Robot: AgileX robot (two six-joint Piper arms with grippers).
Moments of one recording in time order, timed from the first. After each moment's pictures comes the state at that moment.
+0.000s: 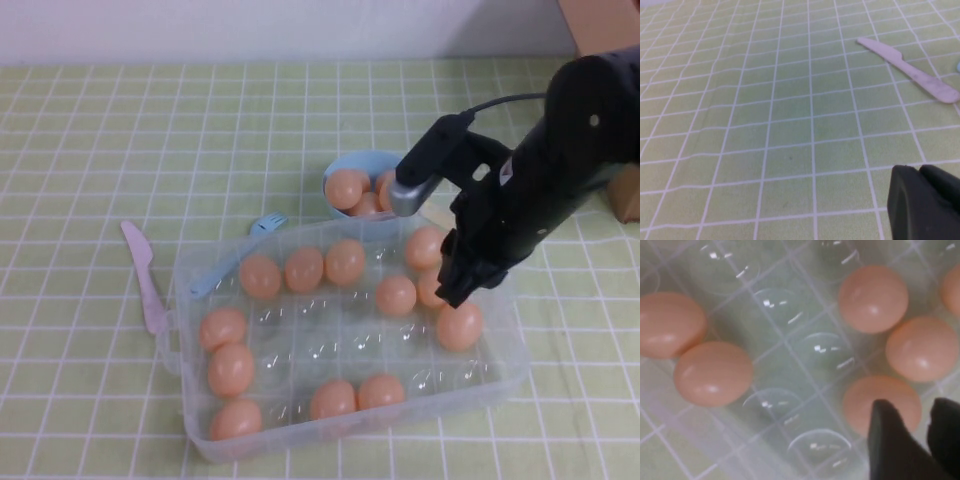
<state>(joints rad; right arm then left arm) 0.53 1.68 -1.37 0.12 1.00 -0.45 0.00 -0.01 0.02 0.03 0.37 0.12</state>
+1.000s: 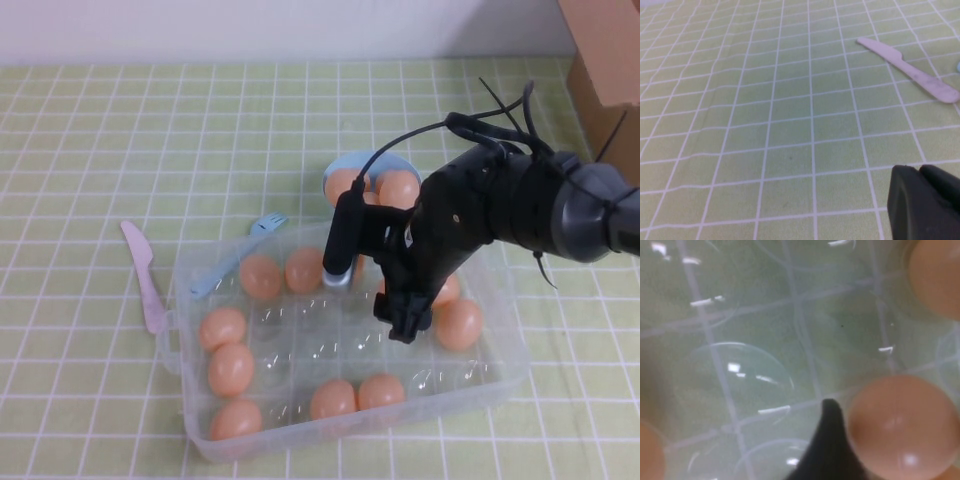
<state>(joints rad) 0.65 1.94 -1.40 -0.07 0.69 -0.65 0.00 -0.01 0.02 0.03 0.37 0.12</state>
